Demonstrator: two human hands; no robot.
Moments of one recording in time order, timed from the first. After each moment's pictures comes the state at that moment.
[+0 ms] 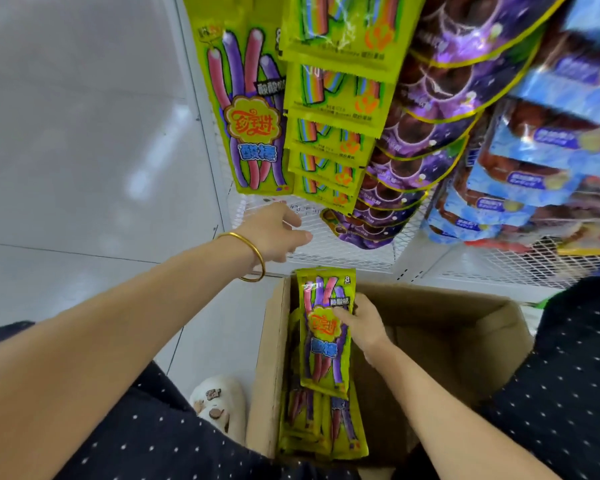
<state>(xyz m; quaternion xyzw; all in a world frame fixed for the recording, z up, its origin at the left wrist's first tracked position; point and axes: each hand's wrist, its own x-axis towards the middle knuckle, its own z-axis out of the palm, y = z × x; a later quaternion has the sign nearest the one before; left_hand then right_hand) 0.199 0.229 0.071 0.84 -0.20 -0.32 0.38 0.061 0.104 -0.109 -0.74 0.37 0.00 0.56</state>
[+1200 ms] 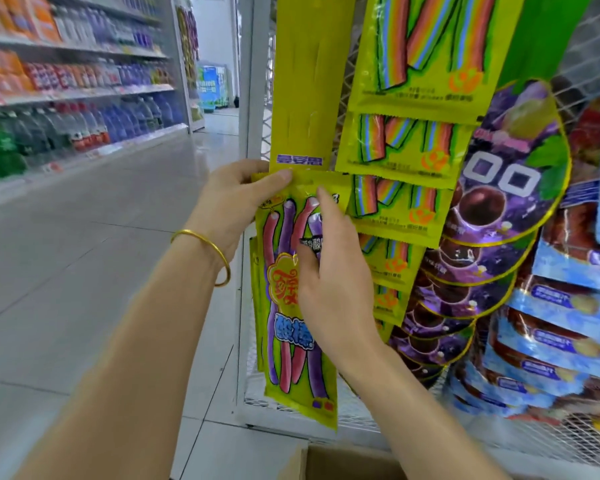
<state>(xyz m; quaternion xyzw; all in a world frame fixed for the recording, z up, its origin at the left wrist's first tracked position) 0.292 0.246 0.256 0.68 -0.25 -0.03 0.69 0.184 0.170 0.208 -0.86 0.06 -0.35 0.36</state>
